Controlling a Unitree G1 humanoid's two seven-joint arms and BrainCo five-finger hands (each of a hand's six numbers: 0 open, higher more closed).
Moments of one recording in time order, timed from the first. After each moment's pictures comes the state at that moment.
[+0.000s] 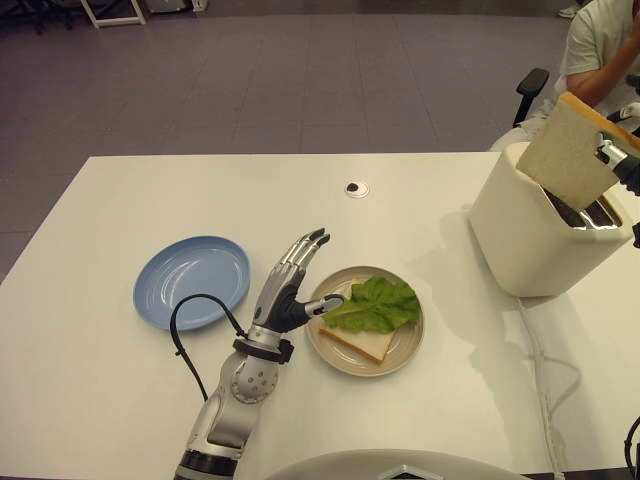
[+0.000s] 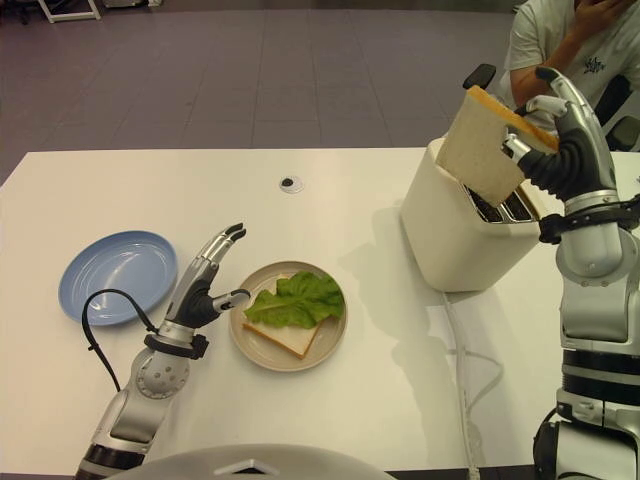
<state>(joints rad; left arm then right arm) 0.20 0.25 -0.19 -0.22 0.55 -0.32 0.14 -0.27 -0.79 -0.25 -0.05 -0.26 -0.11 0.10</state>
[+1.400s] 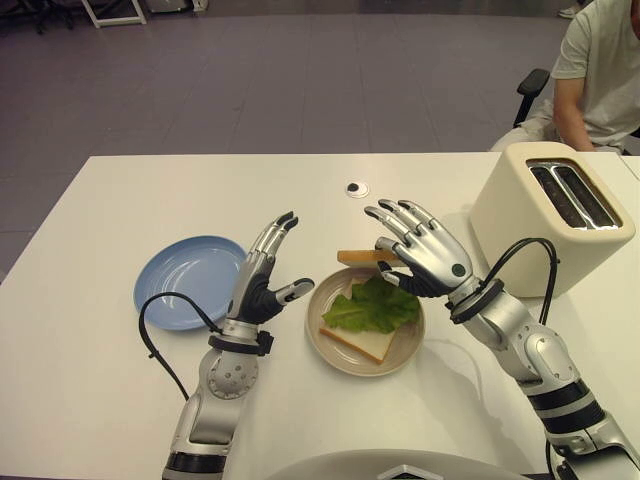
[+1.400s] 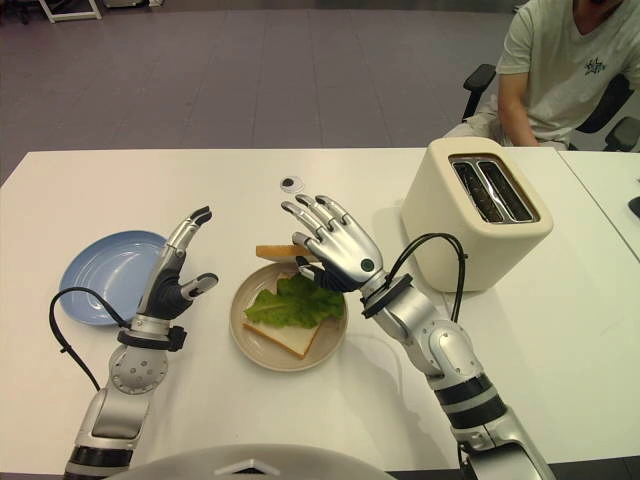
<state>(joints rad) 0.20 0.25 -0.07 -0.27 0.47 -0.32 0.12 -0.16 -0.48 0.34 -0.18 -1.08 -0.32 -0.13</state>
